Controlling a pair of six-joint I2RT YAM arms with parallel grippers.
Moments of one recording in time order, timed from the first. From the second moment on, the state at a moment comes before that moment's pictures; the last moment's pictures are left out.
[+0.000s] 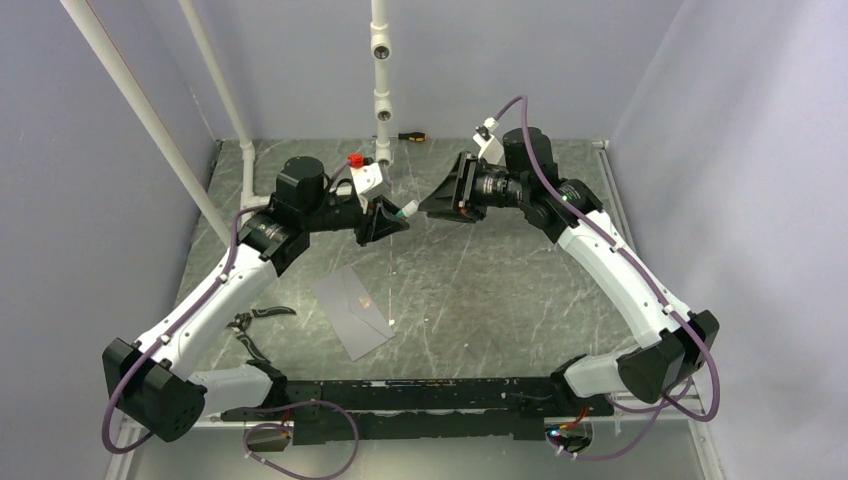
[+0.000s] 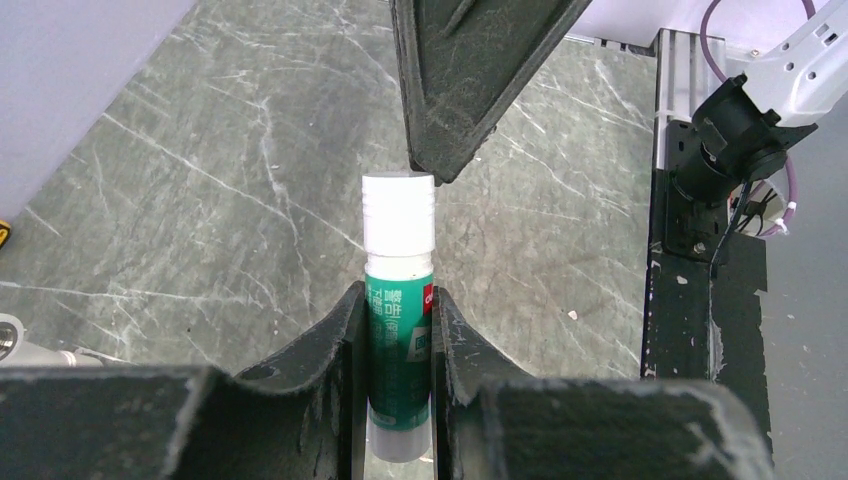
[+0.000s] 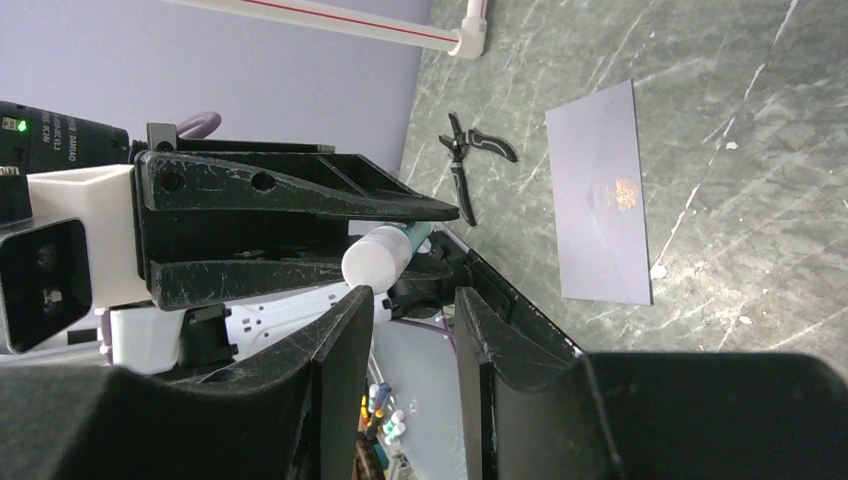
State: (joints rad) left arm -0.51 1.20 1.14 -0.23 0.75 0.19; right arm 0.53 1.36 1.45 -0.57 -0.58 0.89
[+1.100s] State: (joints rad) left arm -0.51 1.20 1.16 -0.22 0.77 0.18; right arm 0.51 1.47 1.69 -0.74 -0.67 0.68
